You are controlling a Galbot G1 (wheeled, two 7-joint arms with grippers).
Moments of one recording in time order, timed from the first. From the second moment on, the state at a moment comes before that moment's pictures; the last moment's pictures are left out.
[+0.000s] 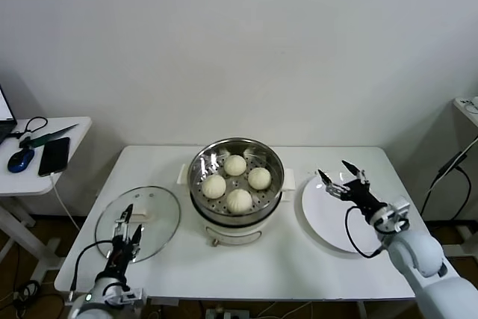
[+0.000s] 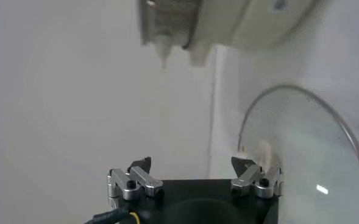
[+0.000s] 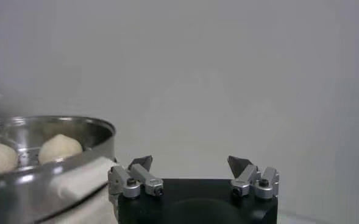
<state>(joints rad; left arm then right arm) 1.51 -1.42 -0.72 -1.82 1.38 -0.08 -0.01 -1.19 0.90 0.45 1.69 0.58 -0.05 -0.21</state>
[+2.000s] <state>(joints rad) 1.20 -1.40 -0.71 -1.42 1.48 -0.05 -0.14 -1.29 1.00 0.55 1.61 0.42 0.02 -0.26</state>
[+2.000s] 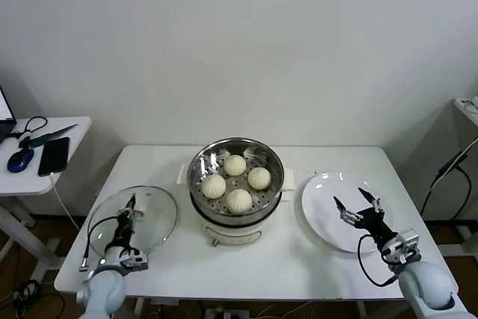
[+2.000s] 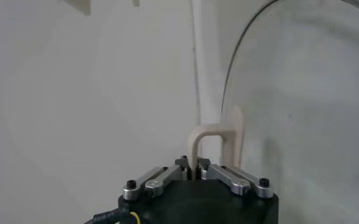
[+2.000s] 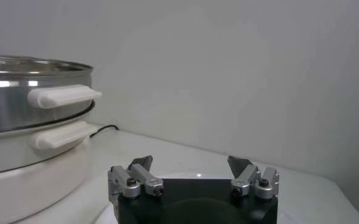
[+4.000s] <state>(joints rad) 0.92 -1.35 0.10 -1.89 1.50 0.74 0.30 -1.21 0.98 0.54 1.49 0.37 0.08 -0.29</state>
